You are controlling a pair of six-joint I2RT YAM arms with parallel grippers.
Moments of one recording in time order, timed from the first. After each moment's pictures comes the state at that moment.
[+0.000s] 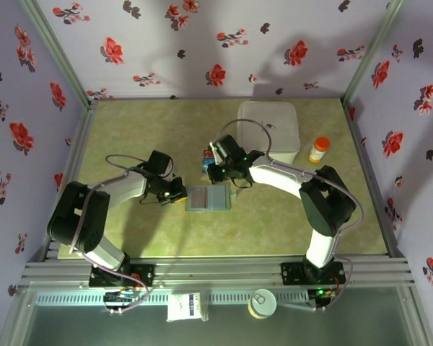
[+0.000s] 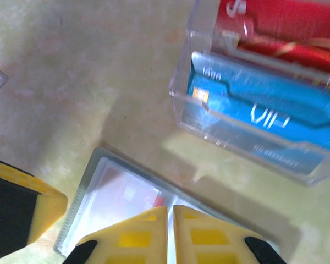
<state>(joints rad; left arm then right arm) -0.45 1.58 0.79 -0.39 0.42 -0.70 0.75 1.79 1.20 -0.33 -0.16 0.42</state>
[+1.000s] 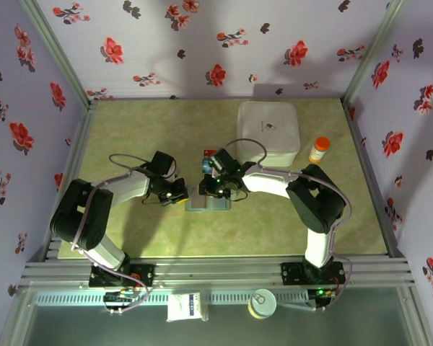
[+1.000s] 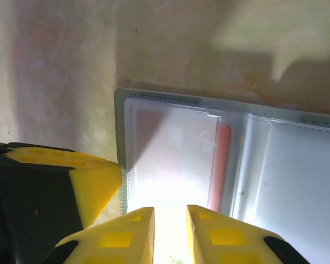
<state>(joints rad) -0.47 1.60 0.80 -0.39 0.40 -0.70 0.81 1.86 1.13 -0.26 -0.37 0.86</state>
